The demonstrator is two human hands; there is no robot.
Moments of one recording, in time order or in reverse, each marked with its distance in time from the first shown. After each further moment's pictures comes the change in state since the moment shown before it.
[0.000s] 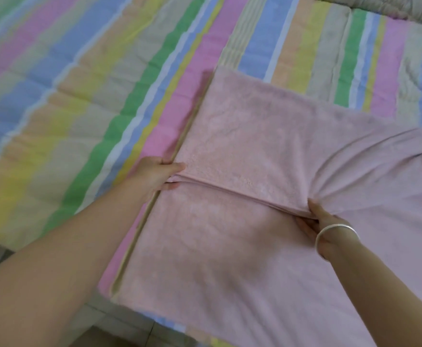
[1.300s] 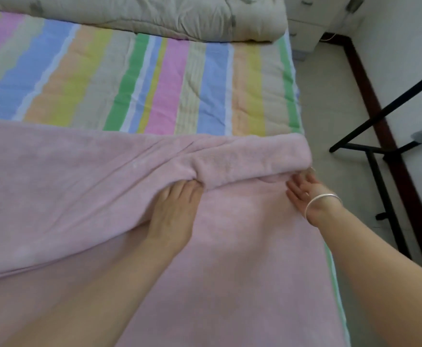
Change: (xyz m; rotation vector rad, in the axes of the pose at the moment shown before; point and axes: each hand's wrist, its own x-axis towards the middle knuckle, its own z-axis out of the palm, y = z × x) left_hand -0.098 -0.014 0.521 1.388 -0.074 1.243; right_hand 0.217 -0.293 -0.349 0.137 0.078 -0.228
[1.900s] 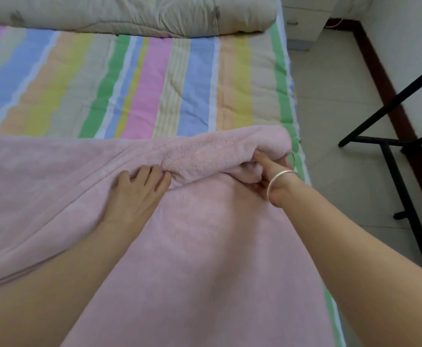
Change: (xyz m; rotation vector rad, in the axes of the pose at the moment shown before) left_hand 0.036 -0.027 -0.004 0.707 -0.125 -0.003; right_hand 0.015 -0.013 0.058 -0.071 -0.194 0.113
